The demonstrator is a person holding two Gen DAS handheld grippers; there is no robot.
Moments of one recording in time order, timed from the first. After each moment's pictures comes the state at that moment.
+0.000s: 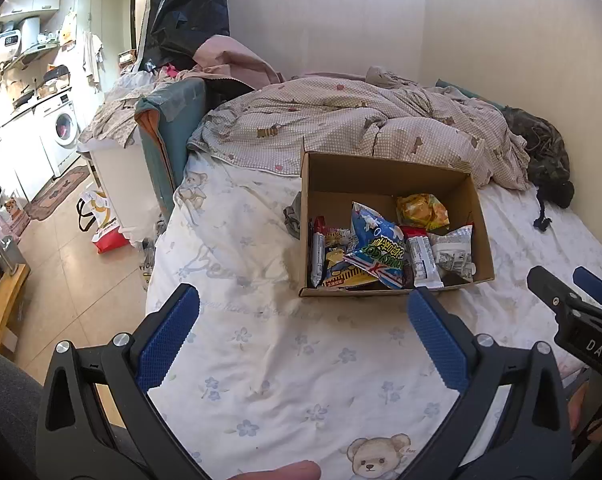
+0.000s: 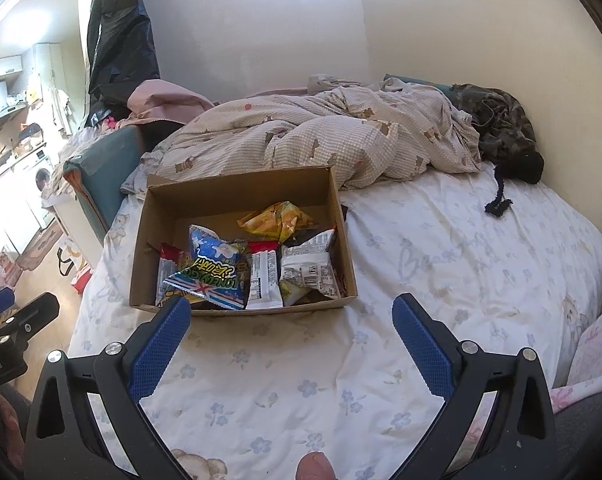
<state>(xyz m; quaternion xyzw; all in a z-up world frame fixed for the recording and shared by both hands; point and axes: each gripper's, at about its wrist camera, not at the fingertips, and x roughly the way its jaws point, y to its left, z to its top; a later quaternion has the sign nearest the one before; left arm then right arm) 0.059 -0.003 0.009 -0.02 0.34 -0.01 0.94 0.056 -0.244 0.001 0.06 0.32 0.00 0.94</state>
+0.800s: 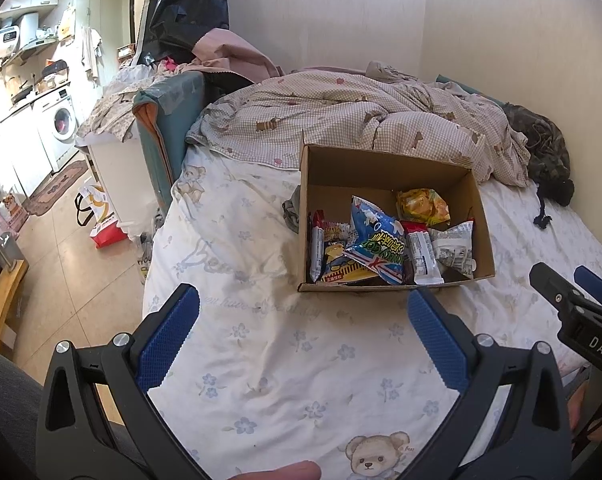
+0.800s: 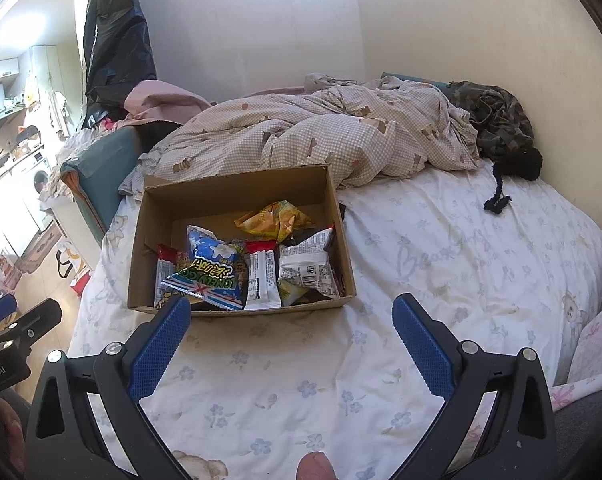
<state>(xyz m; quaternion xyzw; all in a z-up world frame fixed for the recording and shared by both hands) 0.061 -0.004 0.004 -0.02 0.35 -0.01 0.94 0.057 -0.248 0.000 0.06 0.33 0.00 0.94</state>
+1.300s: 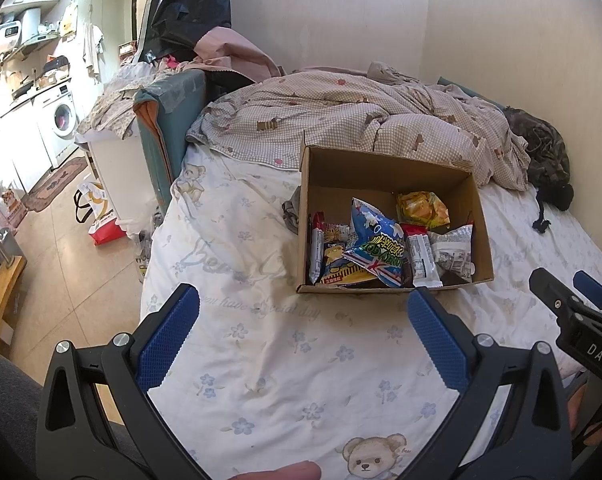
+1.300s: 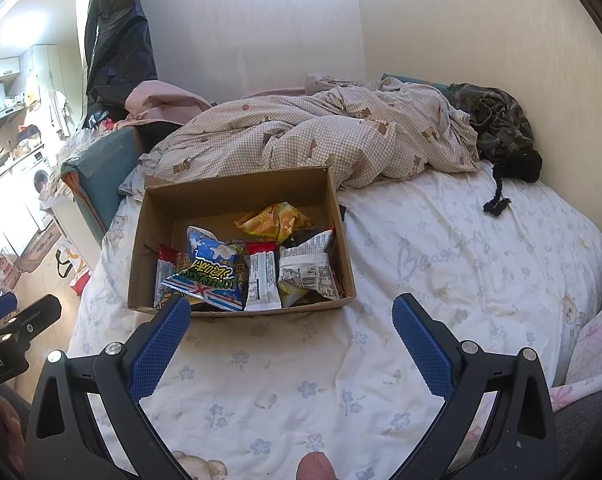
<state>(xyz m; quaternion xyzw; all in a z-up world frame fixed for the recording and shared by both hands) 0.063 -0.002 0.004 -0.03 0.35 -0.01 0.94 0.057 -0.248 0.000 0.06 0.33 0.00 0.94</state>
